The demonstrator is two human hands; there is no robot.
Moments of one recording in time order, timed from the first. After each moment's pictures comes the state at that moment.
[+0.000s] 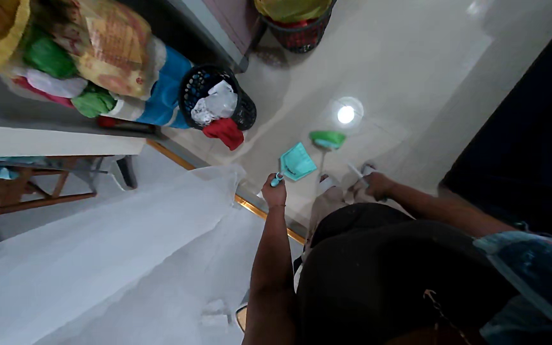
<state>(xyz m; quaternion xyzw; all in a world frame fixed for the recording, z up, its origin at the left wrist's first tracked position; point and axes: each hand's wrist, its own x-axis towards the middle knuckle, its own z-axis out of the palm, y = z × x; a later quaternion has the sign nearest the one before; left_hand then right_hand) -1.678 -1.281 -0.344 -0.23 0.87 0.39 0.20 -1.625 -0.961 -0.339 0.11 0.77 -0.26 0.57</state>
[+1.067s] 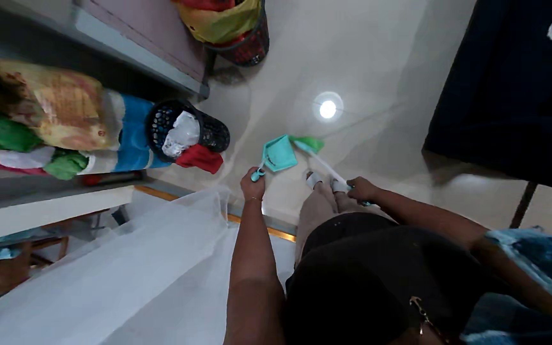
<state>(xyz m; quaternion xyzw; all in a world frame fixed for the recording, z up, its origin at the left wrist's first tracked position) -1.678 -1.221 -0.340 -0.01 0.92 0.30 0.25 -1.498 -0.924 -0.339 0.30 0.68 -0.45 0.49</state>
